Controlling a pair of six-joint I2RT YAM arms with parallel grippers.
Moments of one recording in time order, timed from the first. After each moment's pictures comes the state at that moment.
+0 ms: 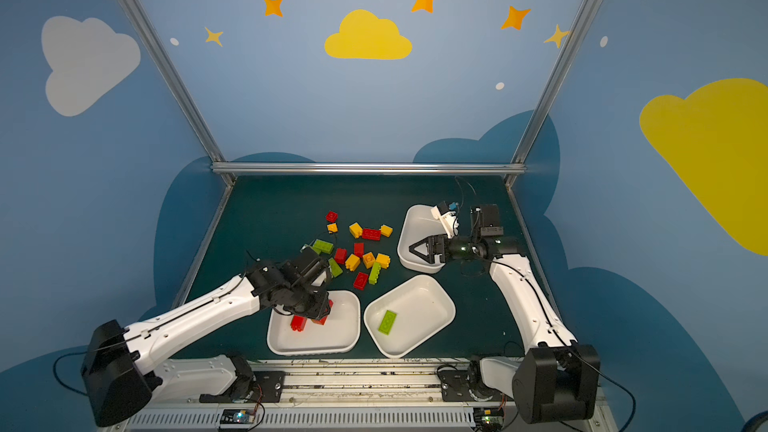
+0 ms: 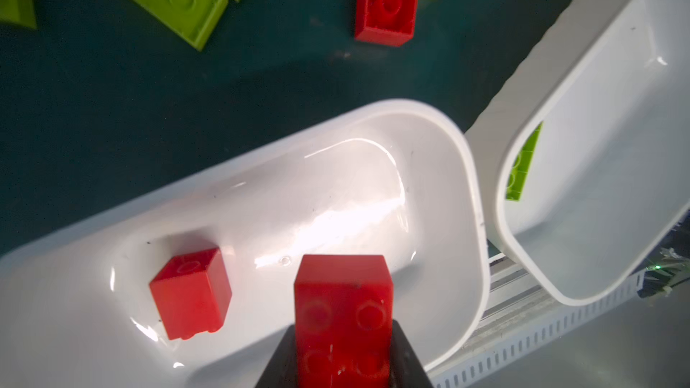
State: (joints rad) left arm -0.81 1.24 0.91 -0.97 0.11 -0.61; right arm 0.14 1.23 1.02 -0.69 -0.88 -0.02
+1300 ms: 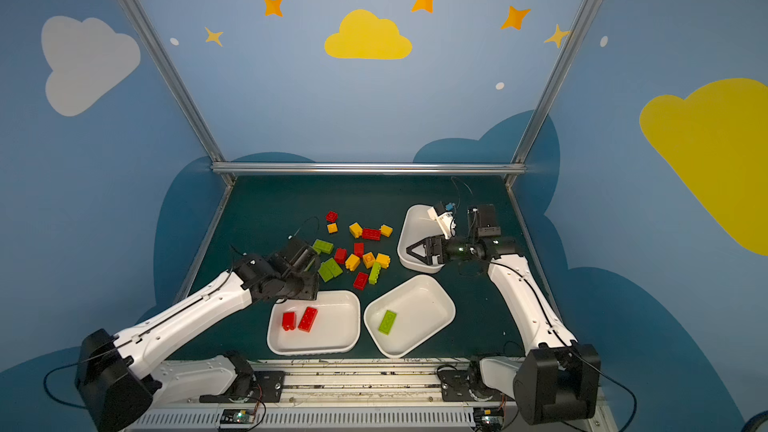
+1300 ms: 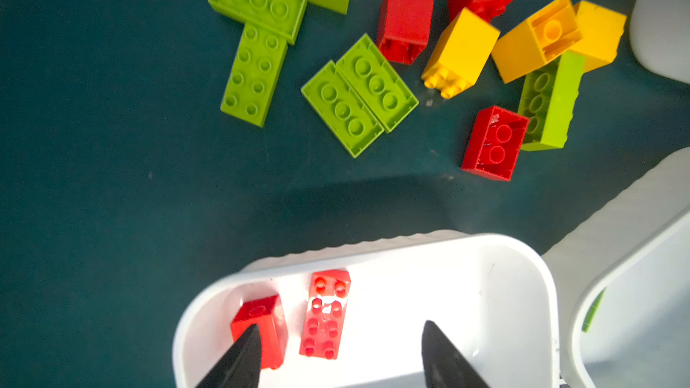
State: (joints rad) left arm -0.63 1.23 1.00 -0.99 -0.14 -0.57; right arm 0.16 1.23 1.02 -0.69 -0.88 -0.02
